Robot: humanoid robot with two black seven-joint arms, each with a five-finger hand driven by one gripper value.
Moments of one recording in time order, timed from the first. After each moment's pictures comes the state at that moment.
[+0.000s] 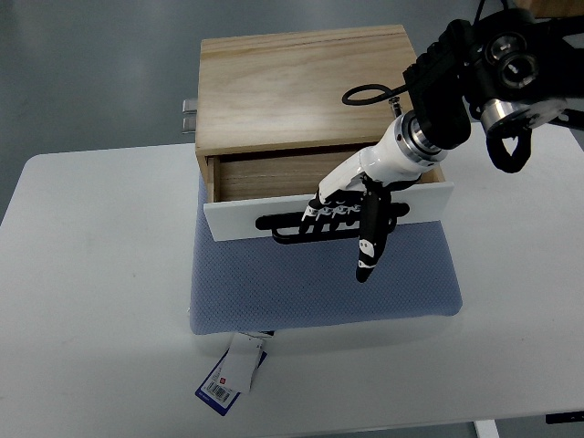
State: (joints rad) left arm -0.03 0.00 -0.07 -0.32 0.00 0.06 0.07; right arm 1.78 -0.56 -0.17 1.63 -0.27 0.52 -0.61
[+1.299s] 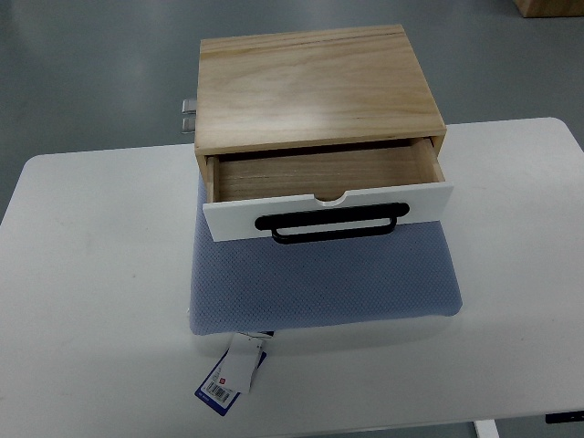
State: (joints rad) left arm -0.03 0.00 -0.07 -0.31 0.00 0.06 0.07; right arm 1.27 -0.60 0.79 0.86 -0.24 0.37 -0.23
